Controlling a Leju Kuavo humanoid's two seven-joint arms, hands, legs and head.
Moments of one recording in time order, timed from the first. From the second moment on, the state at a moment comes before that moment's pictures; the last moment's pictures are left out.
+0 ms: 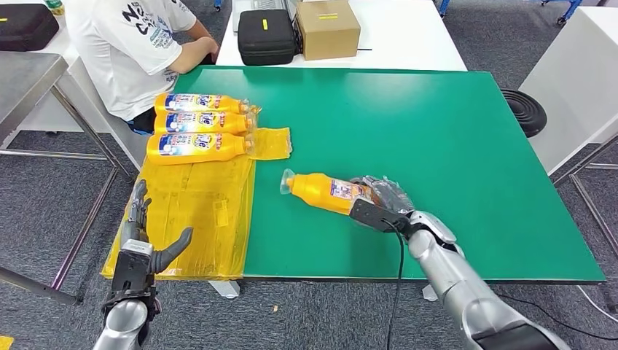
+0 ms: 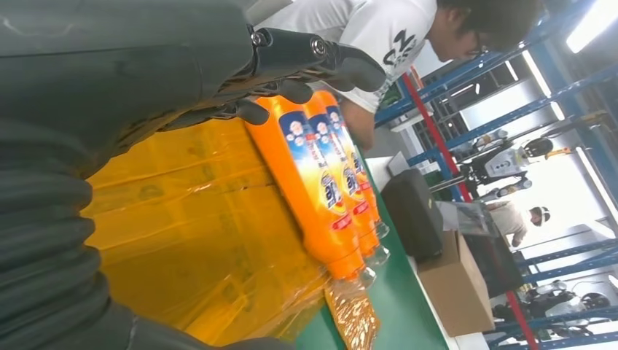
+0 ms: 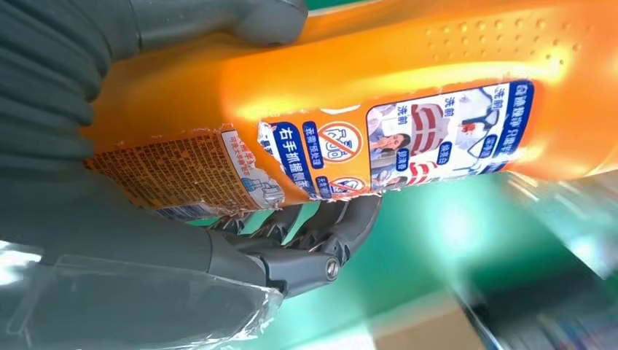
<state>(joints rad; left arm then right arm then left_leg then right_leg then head) -0.06 -0.02 -0.09 -1.29 -0.27 0.24 -0.57 -0.54 -0.08 0.36 -0.73 0.65 -0.05 -0.51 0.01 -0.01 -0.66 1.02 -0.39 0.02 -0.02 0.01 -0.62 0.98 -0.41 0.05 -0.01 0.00</state>
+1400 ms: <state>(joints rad) -0.29 -0.10 -0.27 -1.16 0.21 -0.31 -0.49 -0.37 0.24 0.36 -0.84 0.39 -0.15 -0.70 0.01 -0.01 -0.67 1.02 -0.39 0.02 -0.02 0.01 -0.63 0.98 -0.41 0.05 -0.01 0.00</state>
